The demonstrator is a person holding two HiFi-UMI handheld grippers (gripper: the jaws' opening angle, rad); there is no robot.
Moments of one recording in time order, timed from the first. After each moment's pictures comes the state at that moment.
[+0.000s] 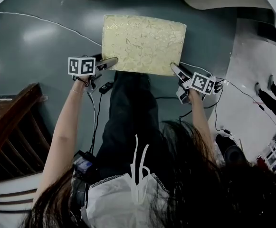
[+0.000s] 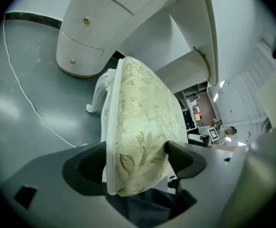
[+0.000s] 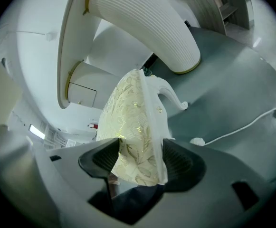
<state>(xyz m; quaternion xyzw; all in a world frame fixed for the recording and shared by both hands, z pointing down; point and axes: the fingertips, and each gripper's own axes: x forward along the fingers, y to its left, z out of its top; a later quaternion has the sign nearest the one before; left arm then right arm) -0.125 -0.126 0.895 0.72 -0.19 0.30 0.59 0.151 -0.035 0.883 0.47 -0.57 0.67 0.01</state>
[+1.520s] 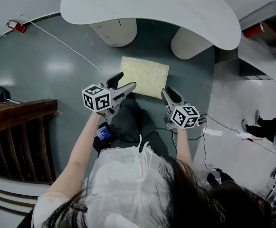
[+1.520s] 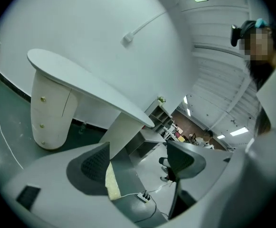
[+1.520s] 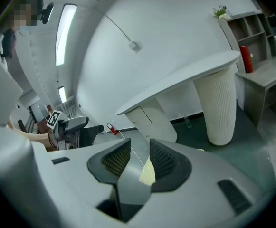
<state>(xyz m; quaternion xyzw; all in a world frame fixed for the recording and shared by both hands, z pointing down) -0.033 -0.116 0.469 0.89 -0.24 0.08 0.39 0.126 -0.052 0.520 0.52 -0.76 0.38 0.03</state>
